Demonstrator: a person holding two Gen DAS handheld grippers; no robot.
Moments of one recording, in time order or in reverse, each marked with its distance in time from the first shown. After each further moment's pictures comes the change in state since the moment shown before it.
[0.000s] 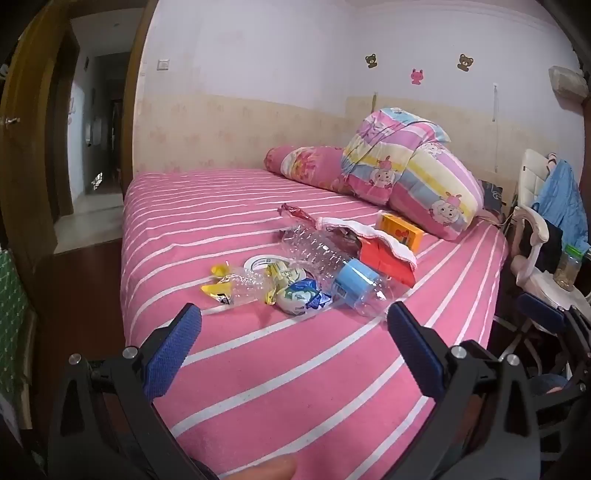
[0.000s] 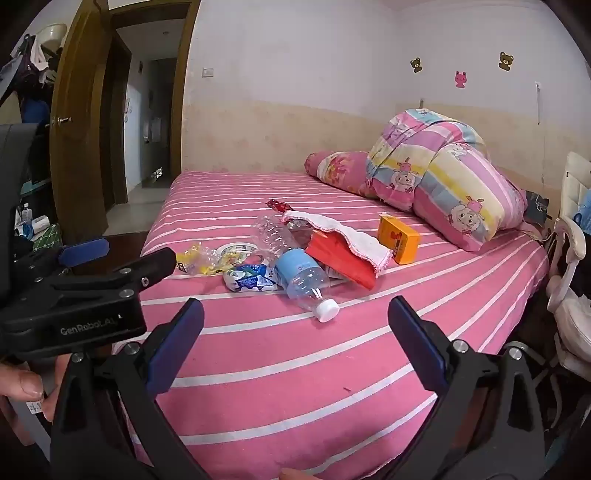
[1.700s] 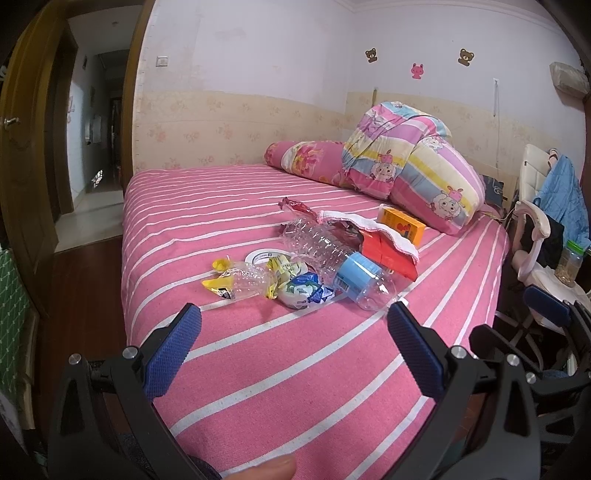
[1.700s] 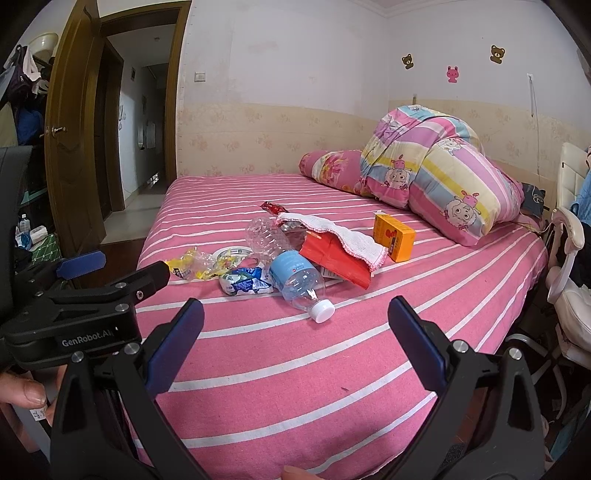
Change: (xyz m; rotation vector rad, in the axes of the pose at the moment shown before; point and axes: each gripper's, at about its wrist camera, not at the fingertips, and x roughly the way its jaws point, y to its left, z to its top) left arm 0.005 -0.002 -0.003 0.015 -0.014 0.011; right arm -0.001 -0.008 0.003 0.049 0.000 0.003
